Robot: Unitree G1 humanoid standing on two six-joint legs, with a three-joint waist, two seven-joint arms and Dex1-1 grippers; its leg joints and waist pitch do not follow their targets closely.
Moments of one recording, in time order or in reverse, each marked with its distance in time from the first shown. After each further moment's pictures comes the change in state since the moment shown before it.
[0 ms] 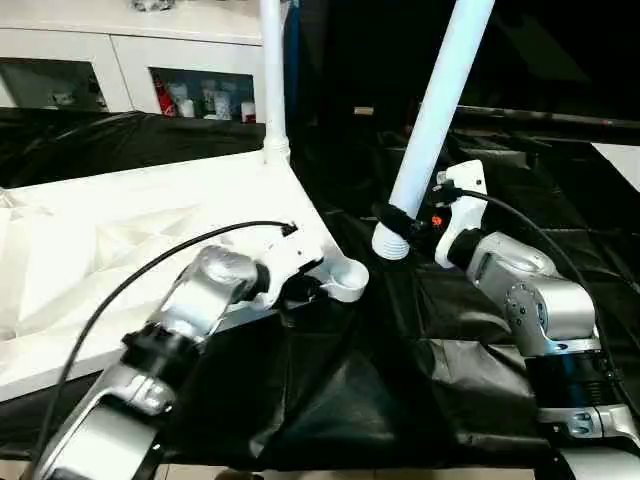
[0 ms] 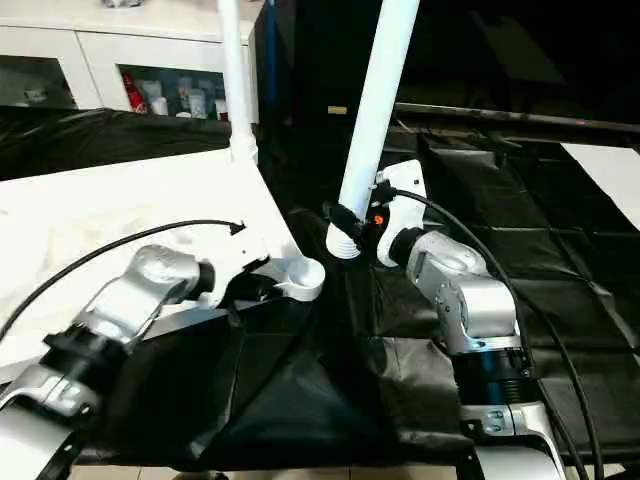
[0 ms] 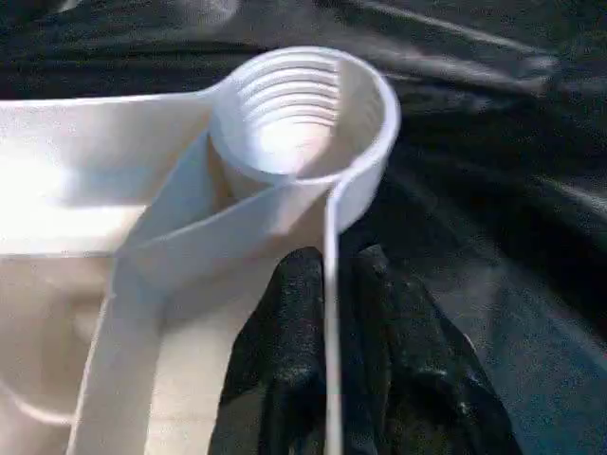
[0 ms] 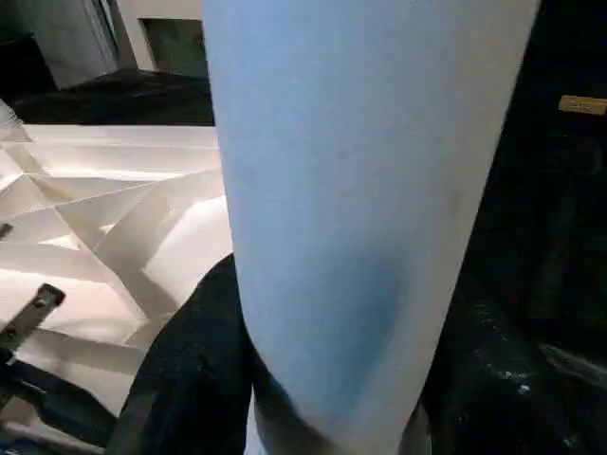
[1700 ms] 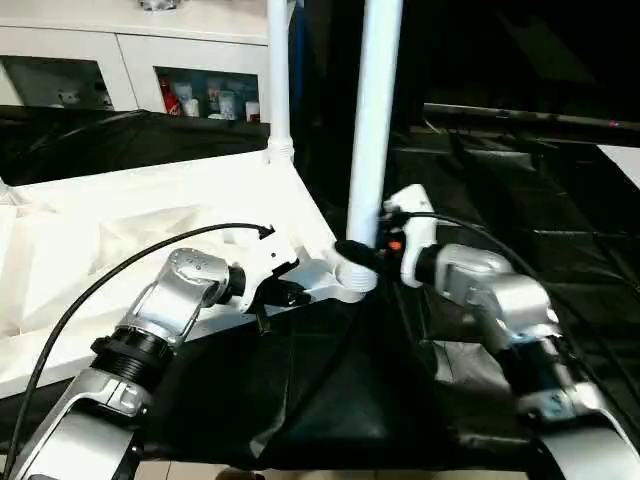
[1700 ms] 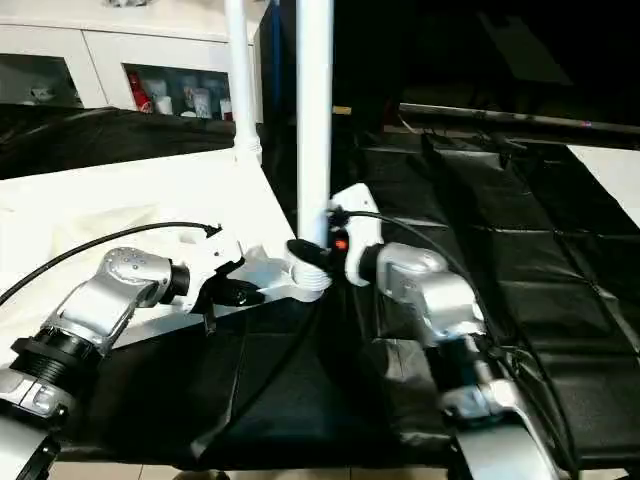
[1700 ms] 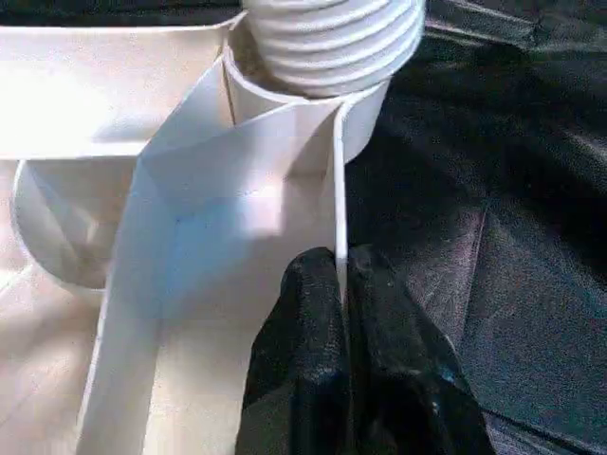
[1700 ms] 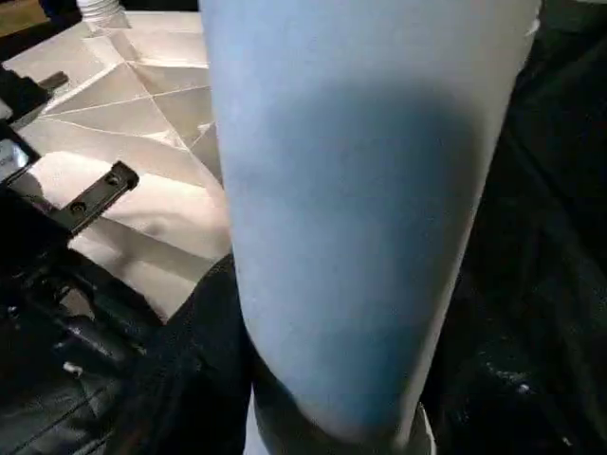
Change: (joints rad) left arm 0.021 0.047 0.029 0.049 -0.040 -0.075 -0.073; right arm -0.107 0.045 0.155 0.275 -0.052 -0.051 0.161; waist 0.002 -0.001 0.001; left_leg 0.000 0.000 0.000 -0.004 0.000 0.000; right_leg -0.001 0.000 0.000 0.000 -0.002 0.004
